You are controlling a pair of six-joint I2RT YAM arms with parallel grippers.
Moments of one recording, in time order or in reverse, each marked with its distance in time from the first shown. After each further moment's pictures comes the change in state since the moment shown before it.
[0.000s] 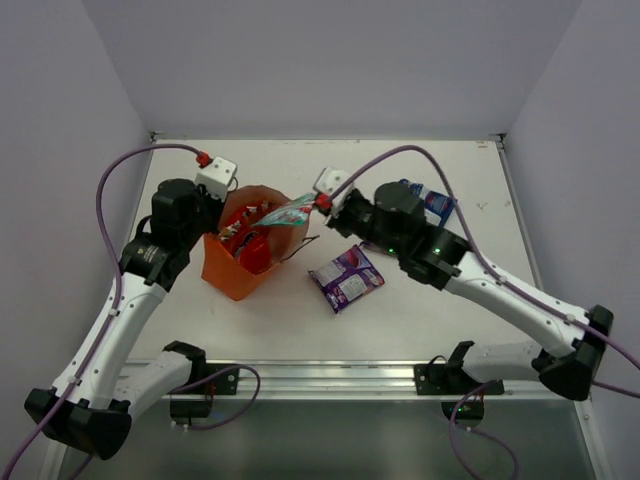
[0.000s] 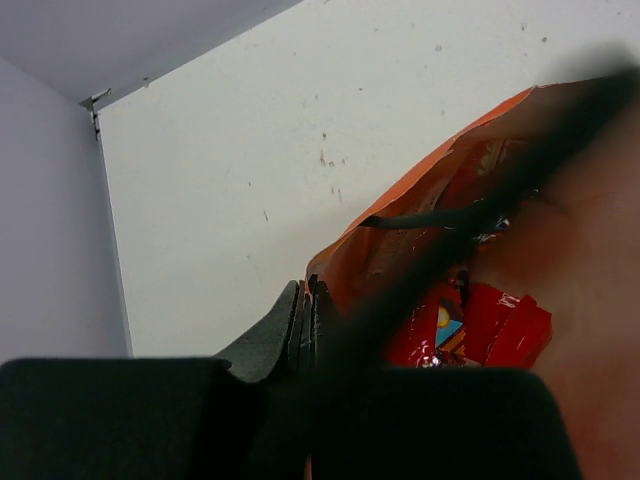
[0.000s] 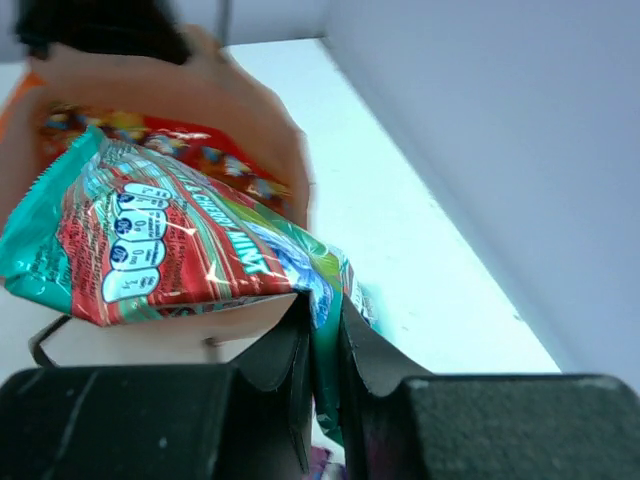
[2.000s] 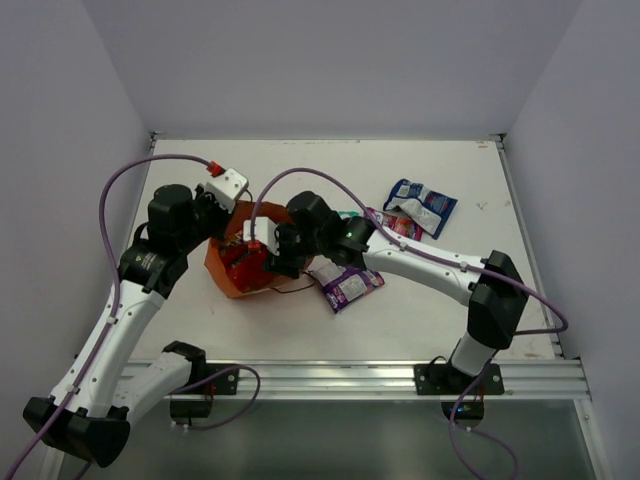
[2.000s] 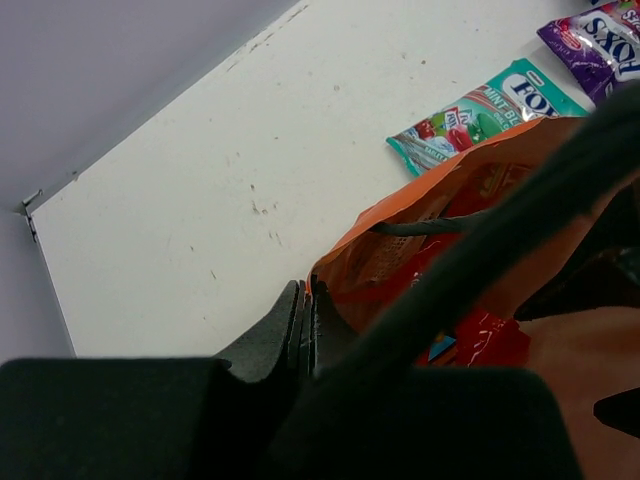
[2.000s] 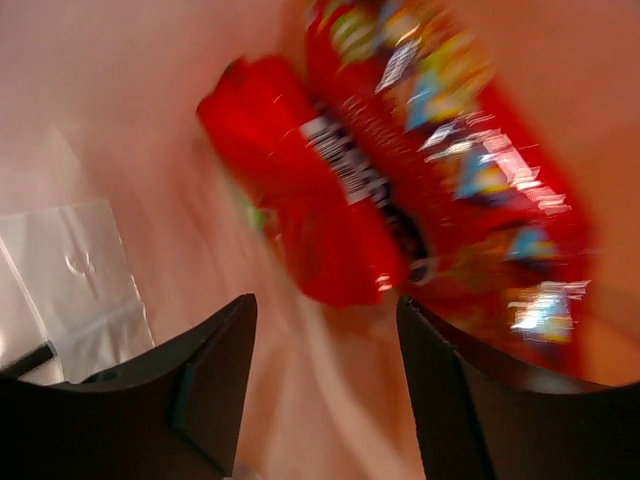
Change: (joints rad) left arm 0.000 -0.043 -0.040 0.037 0.241 0.092; right arm 0.038 0.417 0.196 -0.203 -0.412 -0.143
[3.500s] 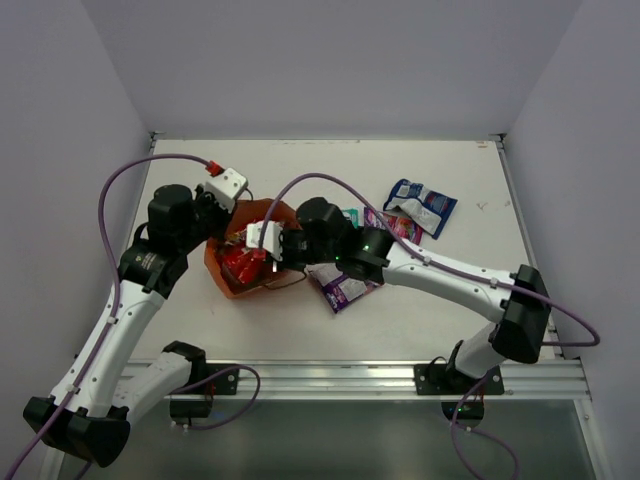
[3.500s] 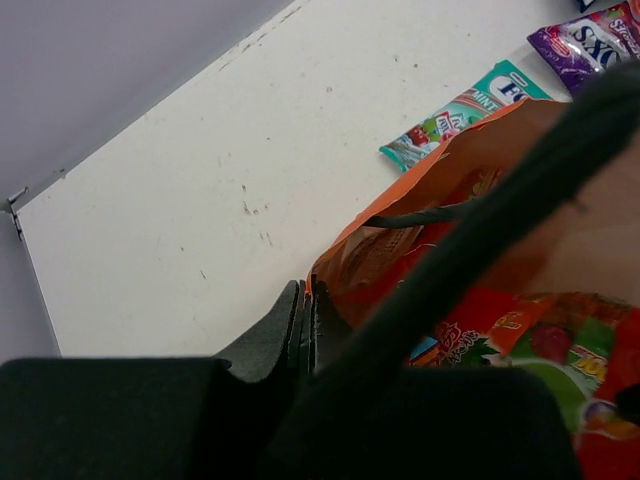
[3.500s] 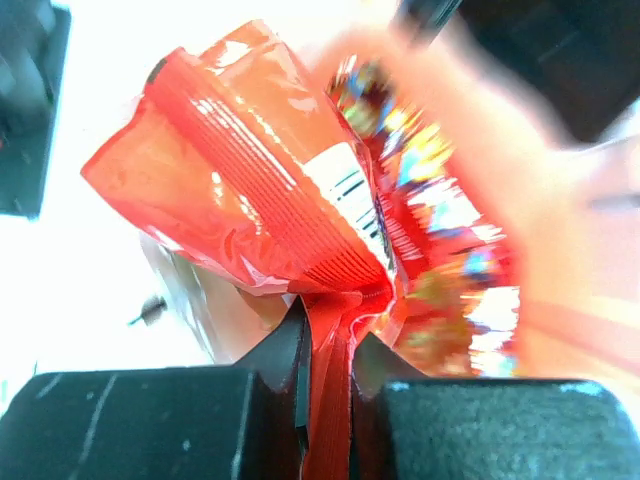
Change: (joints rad) left arm 0.000 0.000 -0.002 -0.001 0.016 -0.027; right arm 0.076 -0.114 -0.084 0.087 0.108 -0.010
